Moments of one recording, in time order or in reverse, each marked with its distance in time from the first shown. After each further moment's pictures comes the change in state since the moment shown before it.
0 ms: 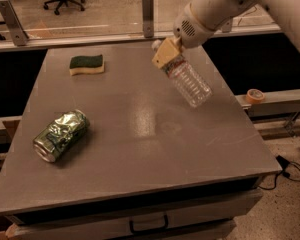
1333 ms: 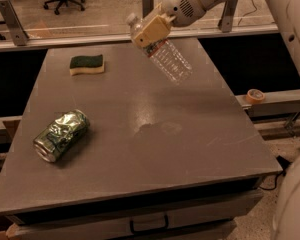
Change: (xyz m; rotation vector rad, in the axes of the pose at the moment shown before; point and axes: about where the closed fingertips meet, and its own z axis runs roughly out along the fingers) arm -0.072 0.037 -0.023 -0.233 -0.271 -0.396
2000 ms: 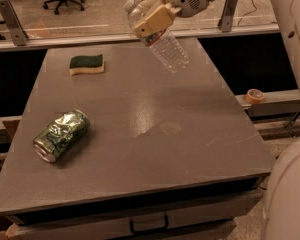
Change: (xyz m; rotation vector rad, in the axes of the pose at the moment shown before) arm -0.023 -0.001 -0.020 -0.036 -0.119 -0.206
